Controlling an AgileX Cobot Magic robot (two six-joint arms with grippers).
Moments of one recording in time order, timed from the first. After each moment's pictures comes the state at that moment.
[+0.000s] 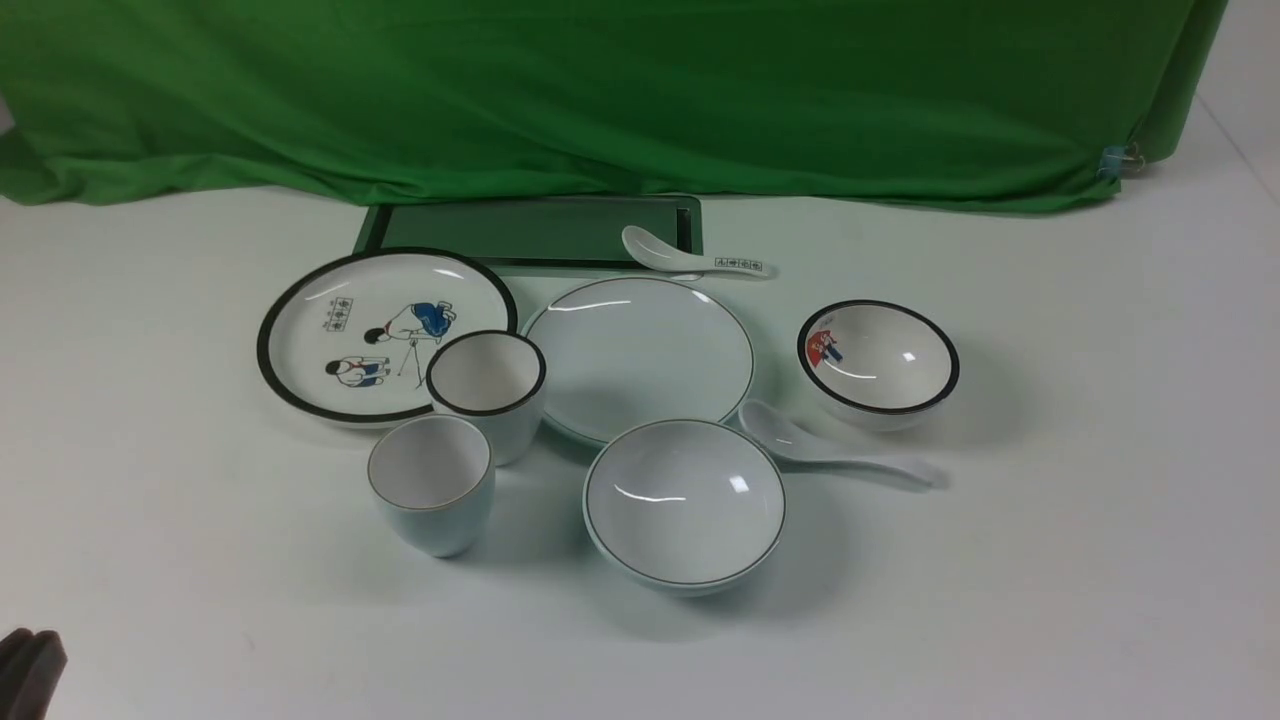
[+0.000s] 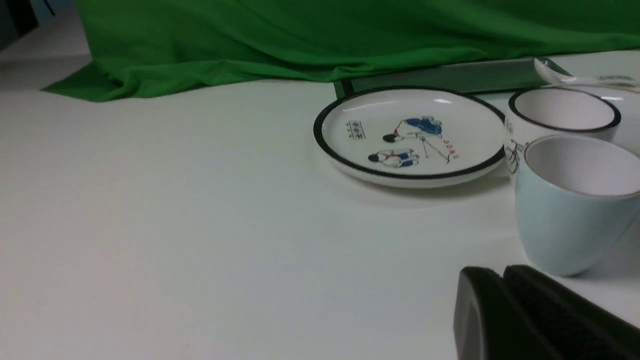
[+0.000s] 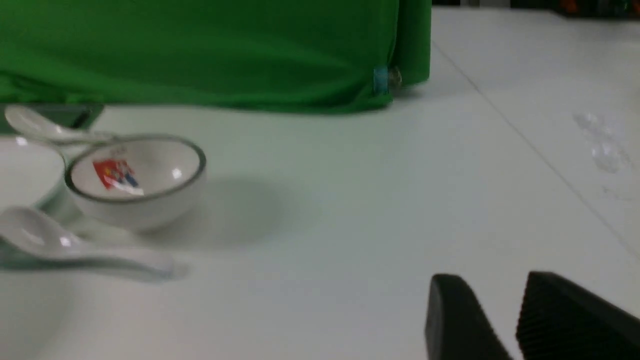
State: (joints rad) right arm -0.05 0.00 0.01 -0.05 0.06 0.08; left arm -0.03 0.00 0.01 0.08 0.19 -0.01
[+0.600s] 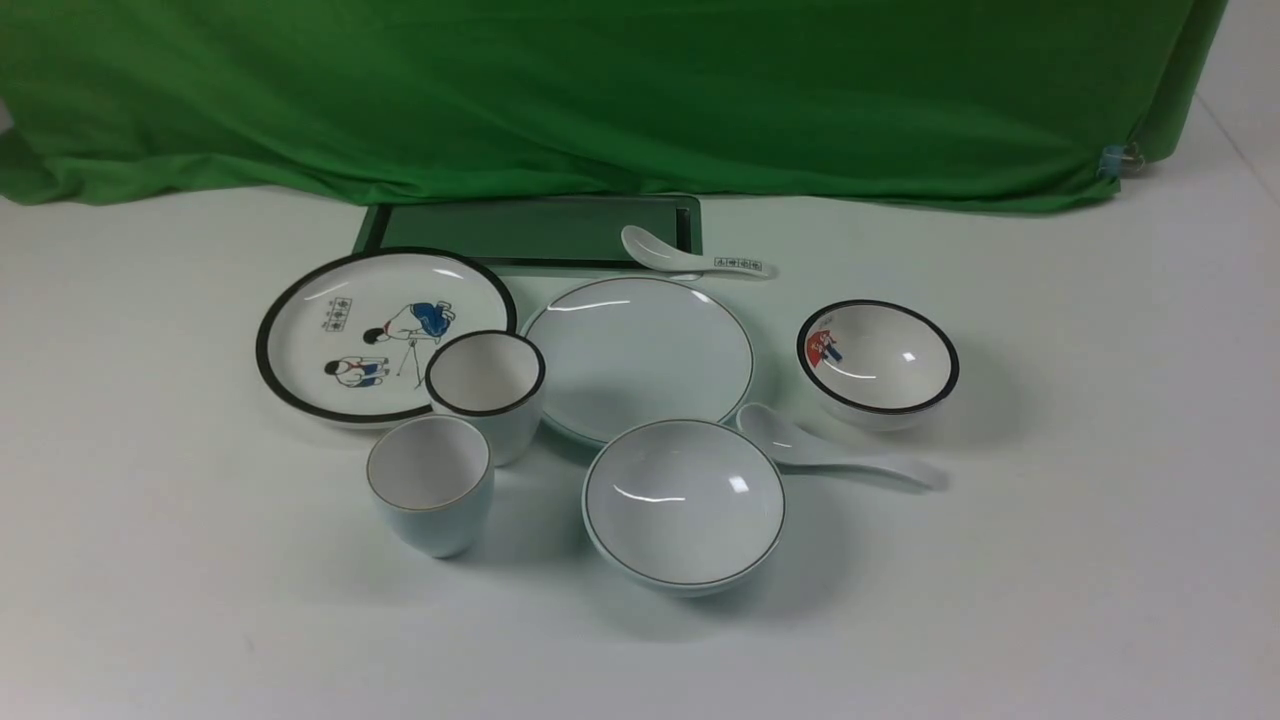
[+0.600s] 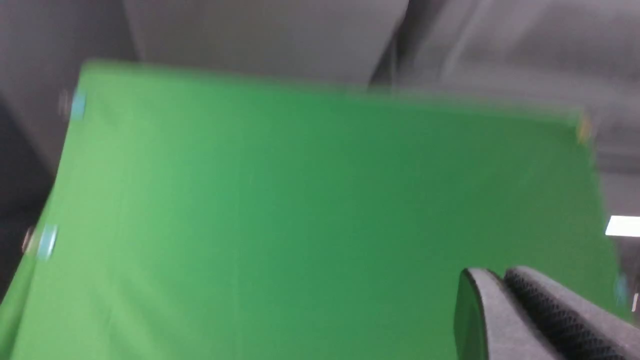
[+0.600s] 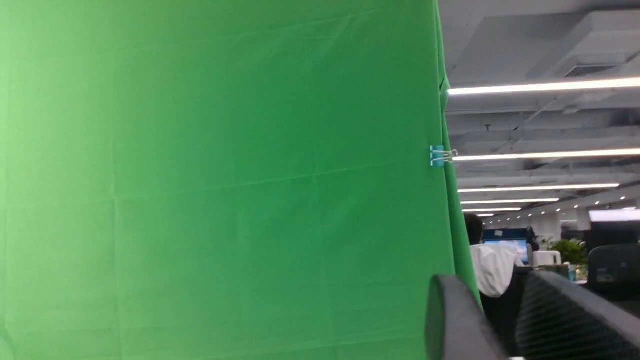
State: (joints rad) right arm -0.05 0.00 0.01 -0.06 -0.58 0.19; left arm -0.03 0.00 0.01 0.08 -0.81 -0.12
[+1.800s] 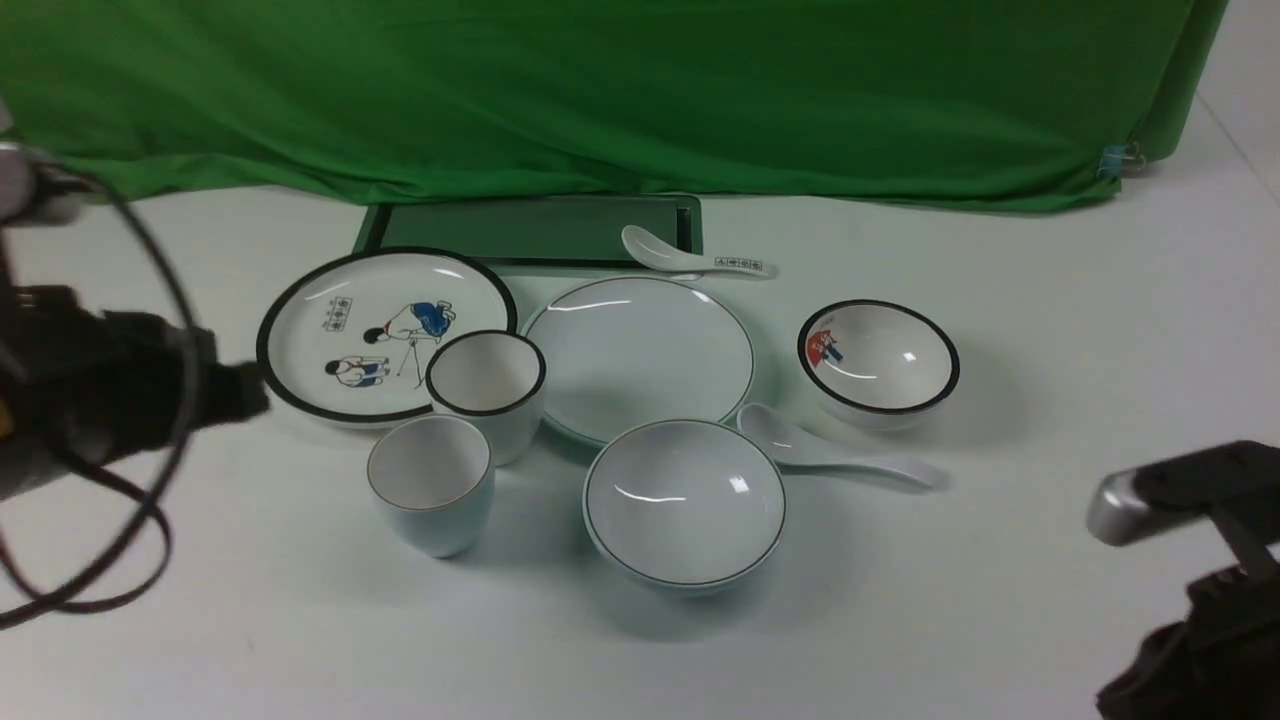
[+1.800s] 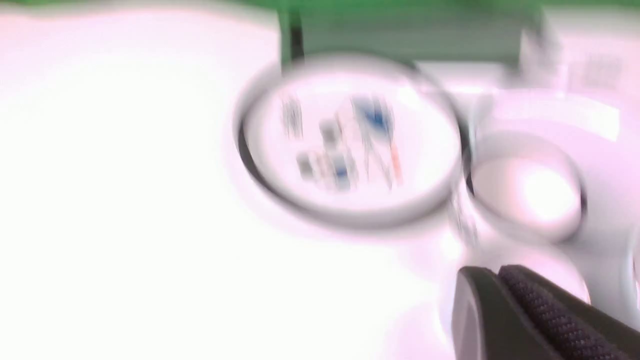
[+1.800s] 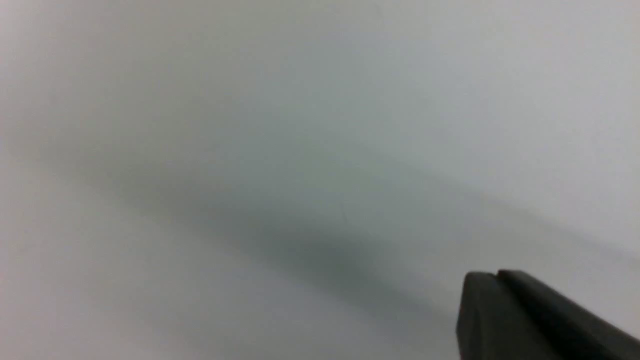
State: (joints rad) right arm 0.27 1.24 -0.66 0.37 0.74 -0.33; left arm -0.24 1.05 -0.74 0.20 0.43 -0.30
